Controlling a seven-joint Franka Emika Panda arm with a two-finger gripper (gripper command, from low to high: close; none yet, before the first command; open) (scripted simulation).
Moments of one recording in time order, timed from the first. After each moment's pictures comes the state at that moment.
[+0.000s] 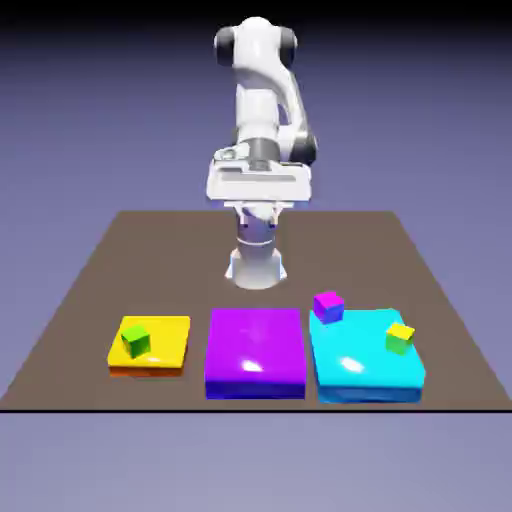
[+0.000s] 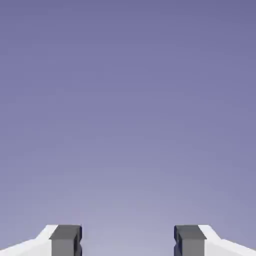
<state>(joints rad) 0.06 -0.59 -0.03 -2.81 -0.03 3.01 0.72</state>
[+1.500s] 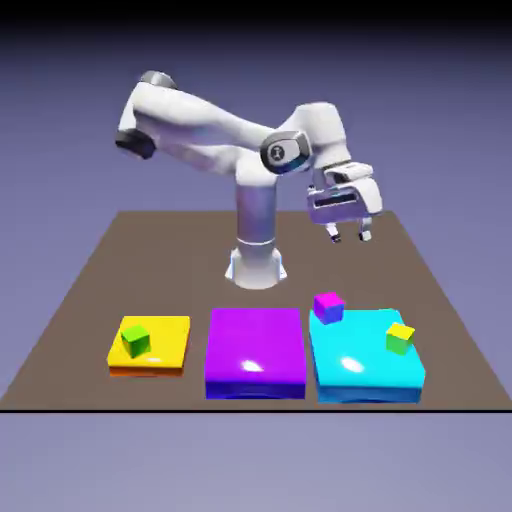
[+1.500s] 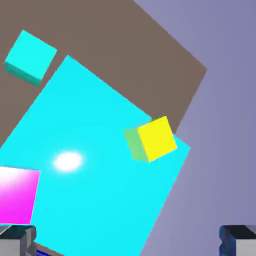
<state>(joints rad) 1.69 -1.17 -1.16 -2.69 -1.27 2.10 -0.14</state>
